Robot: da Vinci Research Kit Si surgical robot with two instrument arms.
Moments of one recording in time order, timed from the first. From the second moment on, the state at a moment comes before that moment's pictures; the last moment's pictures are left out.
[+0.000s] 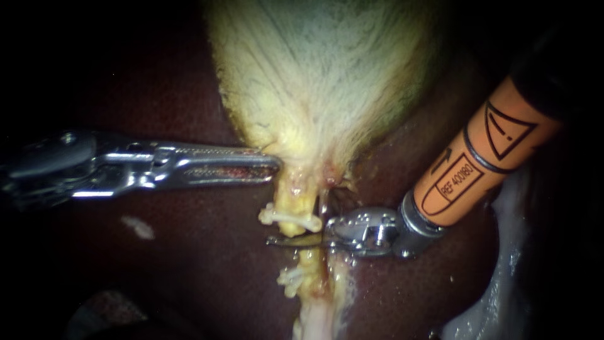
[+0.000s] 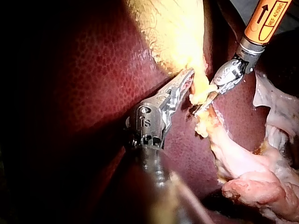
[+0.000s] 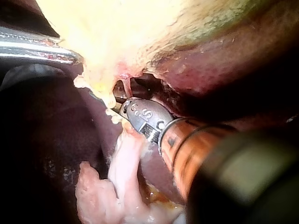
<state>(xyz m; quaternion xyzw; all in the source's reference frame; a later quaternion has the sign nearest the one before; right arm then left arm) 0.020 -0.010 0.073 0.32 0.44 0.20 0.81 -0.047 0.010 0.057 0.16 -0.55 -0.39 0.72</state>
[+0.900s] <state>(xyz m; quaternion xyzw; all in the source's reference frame) 0.020 -0.010 0.073 0.33 0.45 0.20 0.81 -0.047 0.010 0.057 0.16 -0.55 -0.39 0.72</state>
